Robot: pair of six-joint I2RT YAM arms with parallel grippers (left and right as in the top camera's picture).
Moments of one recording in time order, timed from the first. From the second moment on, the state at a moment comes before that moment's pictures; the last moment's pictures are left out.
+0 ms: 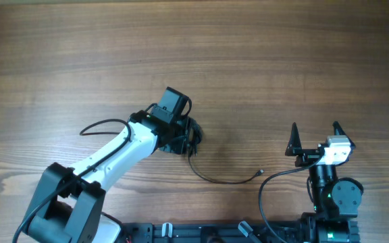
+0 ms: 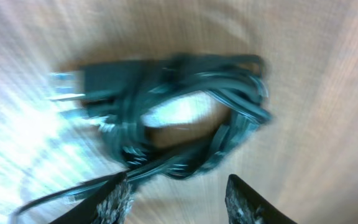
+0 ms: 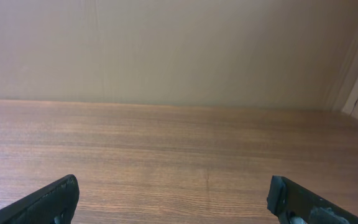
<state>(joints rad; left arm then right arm) -0.53 1.59 0.88 -0.52 0.19 -1.88 -0.05 0.02 0.01 0.00 -0.05 -0.04</state>
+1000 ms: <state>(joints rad) -0.31 1.47 0.90 -0.52 0.17 -0.53 -0.05 0.02 0.01 0.00 -0.08 0.01</state>
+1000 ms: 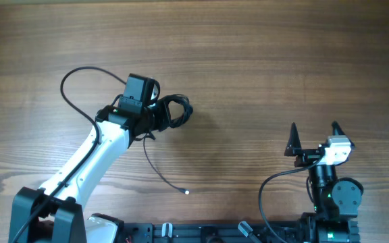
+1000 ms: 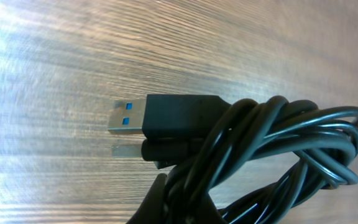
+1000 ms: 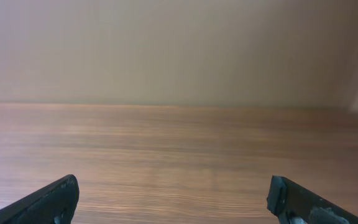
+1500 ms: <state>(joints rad) -0.31 1.51 0.90 -0.49 0.08 -0.75 -0.05 0.46 0.03 0.01 -0.36 1.03</state>
